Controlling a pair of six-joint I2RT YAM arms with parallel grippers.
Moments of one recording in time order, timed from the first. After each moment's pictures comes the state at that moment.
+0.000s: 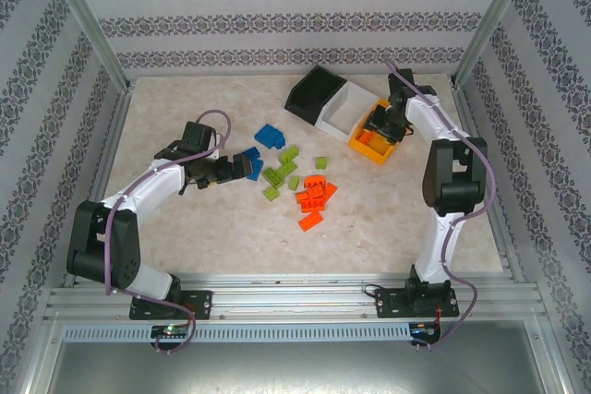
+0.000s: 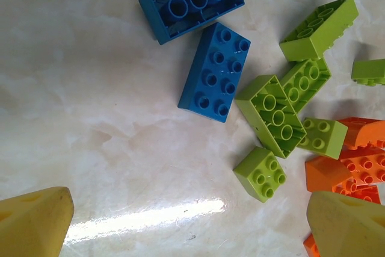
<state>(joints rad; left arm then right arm) -0.19 1.48 0.95 -0.52 0.30 -0.45 0.03 2.01 1.66 -0.88 -0.21 0.57</state>
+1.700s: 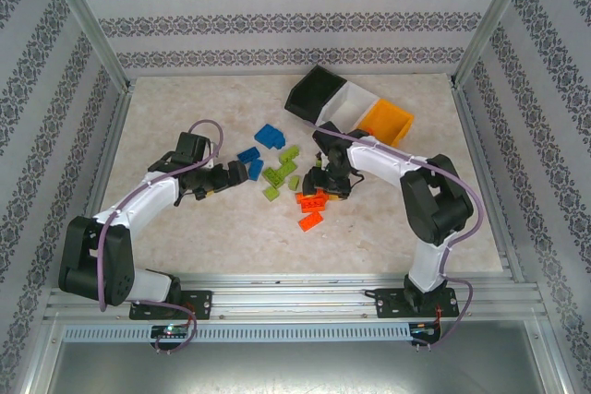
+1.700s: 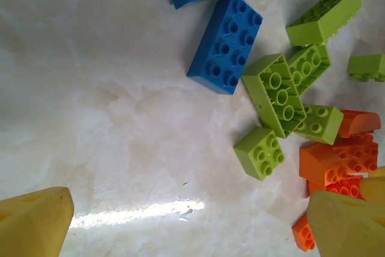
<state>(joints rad) -0.18 1.38 0.83 -0.50 0.33 -0.54 0.53 1.86 1.28 -0.86 -0.30 0.57</state>
